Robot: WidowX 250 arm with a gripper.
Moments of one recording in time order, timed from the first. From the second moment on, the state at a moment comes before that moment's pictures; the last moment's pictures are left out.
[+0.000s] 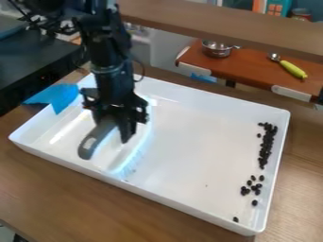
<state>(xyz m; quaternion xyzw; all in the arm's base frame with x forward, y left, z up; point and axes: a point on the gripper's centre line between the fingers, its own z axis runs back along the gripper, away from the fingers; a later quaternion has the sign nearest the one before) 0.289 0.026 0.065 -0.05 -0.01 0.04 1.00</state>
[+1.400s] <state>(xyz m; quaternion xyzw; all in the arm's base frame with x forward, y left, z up) 0.304 -0.103 0.059 -0.12 -0.03 0.09 0.99</state>
